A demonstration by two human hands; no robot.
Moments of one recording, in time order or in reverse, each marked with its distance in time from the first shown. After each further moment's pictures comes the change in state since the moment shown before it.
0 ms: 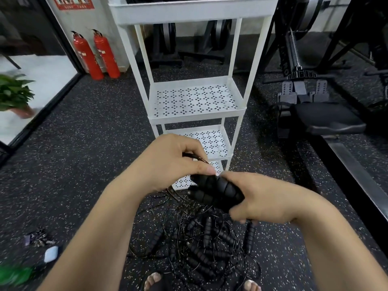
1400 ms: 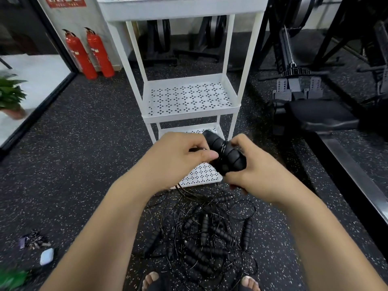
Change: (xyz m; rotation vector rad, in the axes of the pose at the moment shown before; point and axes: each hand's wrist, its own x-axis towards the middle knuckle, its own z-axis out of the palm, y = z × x) left_hand 0.011 0.005 0.019 0.088 0.061 -0.001; right_hand 0.011 0.011 -0.002 0.192 0.544 0.044
